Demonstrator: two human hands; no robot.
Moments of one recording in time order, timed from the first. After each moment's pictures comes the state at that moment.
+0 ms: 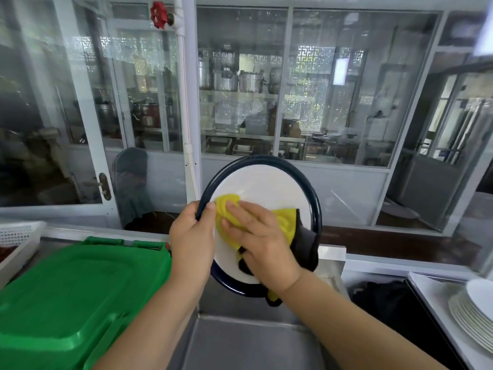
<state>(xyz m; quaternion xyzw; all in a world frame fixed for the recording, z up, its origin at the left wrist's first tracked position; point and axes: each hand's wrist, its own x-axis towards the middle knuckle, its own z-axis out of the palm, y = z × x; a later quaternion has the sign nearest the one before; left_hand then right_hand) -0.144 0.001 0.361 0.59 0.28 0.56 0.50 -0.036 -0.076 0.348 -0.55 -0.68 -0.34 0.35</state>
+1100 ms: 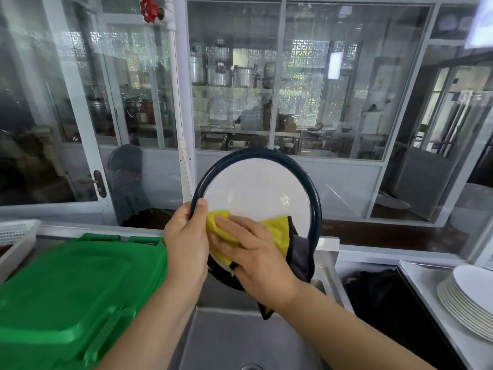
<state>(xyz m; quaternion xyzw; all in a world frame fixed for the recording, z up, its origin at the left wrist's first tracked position) -0.146 -0.018 0.360 0.50 0.25 0.58 0.60 -0.052 -0.106 0.329 -0.57 -0.70 -0.27 0.32</state>
